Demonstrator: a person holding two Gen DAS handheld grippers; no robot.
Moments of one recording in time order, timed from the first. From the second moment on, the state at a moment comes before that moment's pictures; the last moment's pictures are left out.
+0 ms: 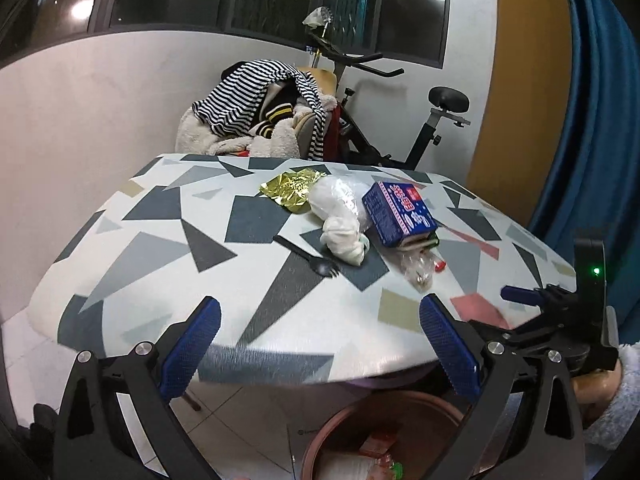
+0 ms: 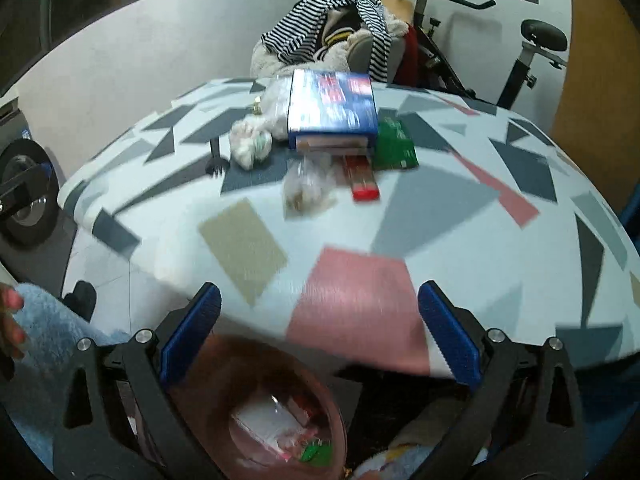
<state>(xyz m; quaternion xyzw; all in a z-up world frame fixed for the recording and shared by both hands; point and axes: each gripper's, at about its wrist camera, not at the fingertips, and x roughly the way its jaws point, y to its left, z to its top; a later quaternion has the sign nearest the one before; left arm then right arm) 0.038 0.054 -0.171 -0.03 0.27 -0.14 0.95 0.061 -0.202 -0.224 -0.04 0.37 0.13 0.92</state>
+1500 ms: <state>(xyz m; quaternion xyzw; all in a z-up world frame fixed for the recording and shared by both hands) 0.153 0.003 -0.194 -0.06 0.40 -0.18 0.89 0.115 -0.241 -0.214 0.05 0.39 0.09 0.92</state>
